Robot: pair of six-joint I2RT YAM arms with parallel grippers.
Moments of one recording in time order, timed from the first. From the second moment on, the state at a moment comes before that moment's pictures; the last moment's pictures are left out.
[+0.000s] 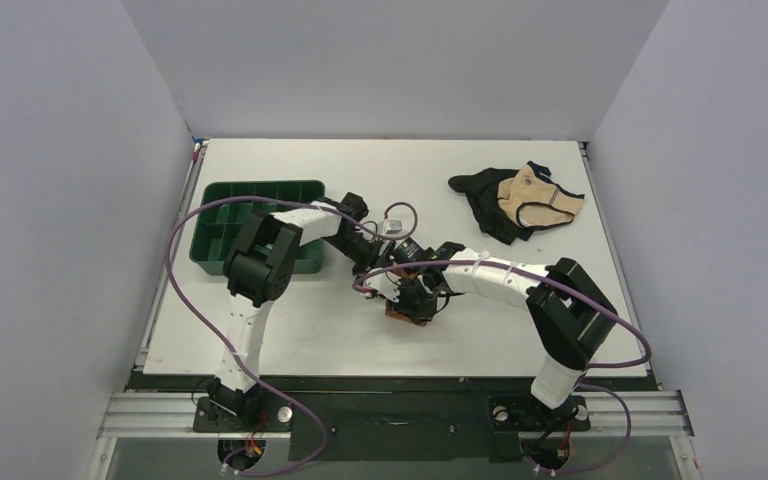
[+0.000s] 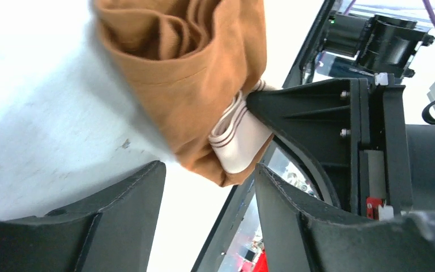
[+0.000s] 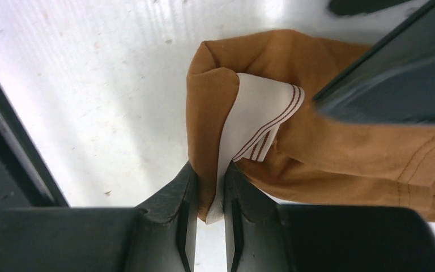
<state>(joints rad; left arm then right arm) -0.49 2.24 1.53 -0.82 1.00 -0.01 0.82 1.71 1.08 -0.68 -0.24 -0.61</state>
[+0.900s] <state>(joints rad) -0.37 1.89 1.32 -0.86 0.88 0.19 0.66 1.86 1.26 -0.91 -0.50 -0.62</state>
